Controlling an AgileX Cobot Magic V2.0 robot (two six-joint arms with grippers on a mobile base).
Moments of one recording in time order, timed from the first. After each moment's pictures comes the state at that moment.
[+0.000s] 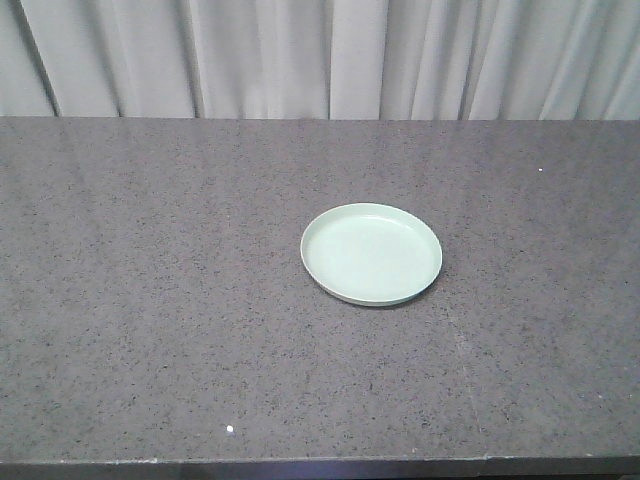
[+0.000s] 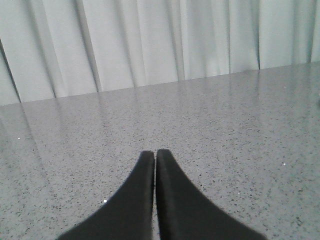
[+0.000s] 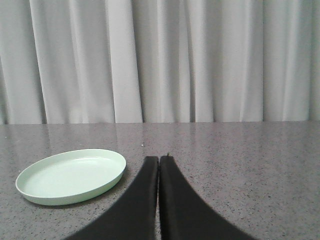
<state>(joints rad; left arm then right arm) 0.00 -0.01 0.03 0.10 0.08 -0.05 0.09 -0.01 0.03 0.26 -0.04 -0.22</state>
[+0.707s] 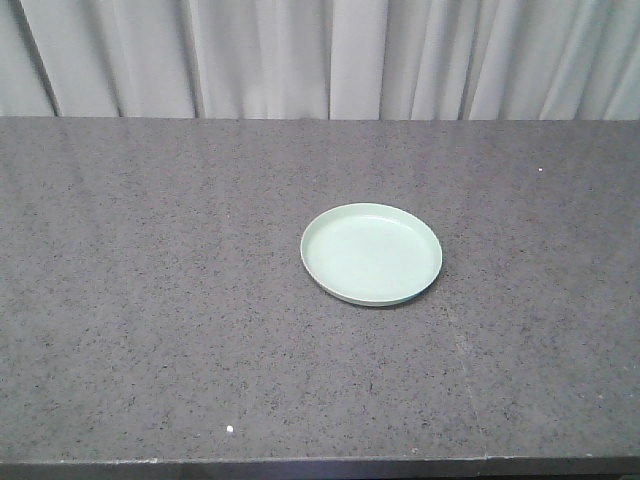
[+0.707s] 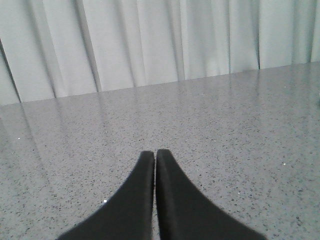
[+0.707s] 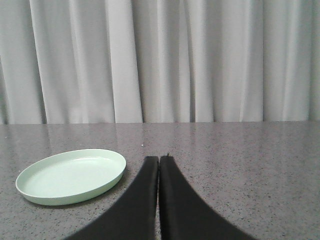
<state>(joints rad) 0.00 -0.01 0.03 0.10 0.08 -0.05 0.09 -0.01 0.03 0.26 -0.04 -0.22</state>
